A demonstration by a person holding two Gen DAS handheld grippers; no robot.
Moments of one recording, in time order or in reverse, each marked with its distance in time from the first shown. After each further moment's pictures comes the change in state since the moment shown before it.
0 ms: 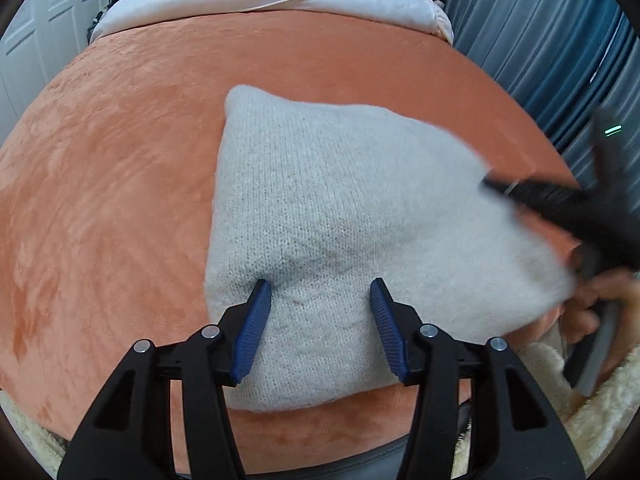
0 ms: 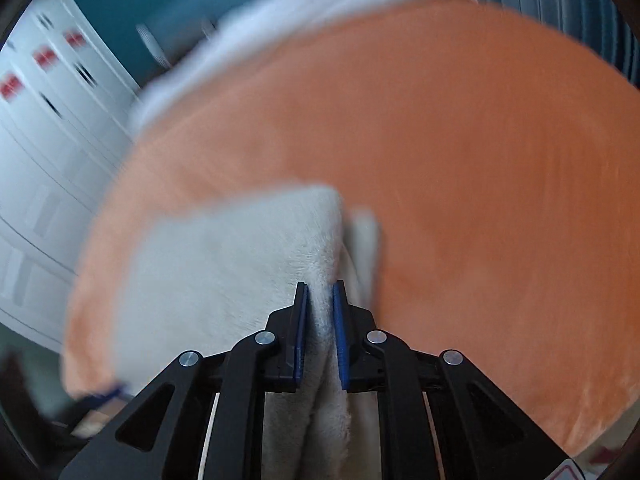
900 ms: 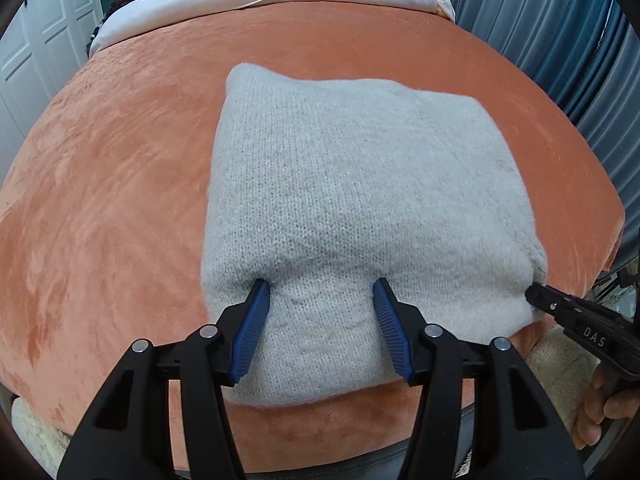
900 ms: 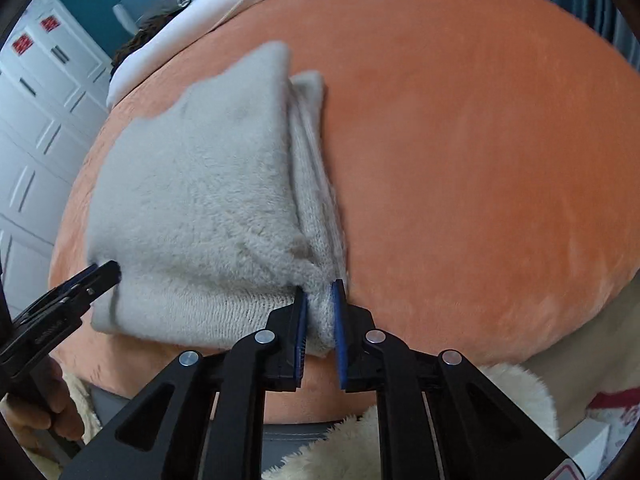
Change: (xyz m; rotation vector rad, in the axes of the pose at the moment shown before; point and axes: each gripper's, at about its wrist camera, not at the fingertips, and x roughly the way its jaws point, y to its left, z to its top) left arm 0.008 -0.016 -0.007 0.072 0.029 0.096; right arm -0.040 -0.013 -0.103 0.069 0.019 -0.039
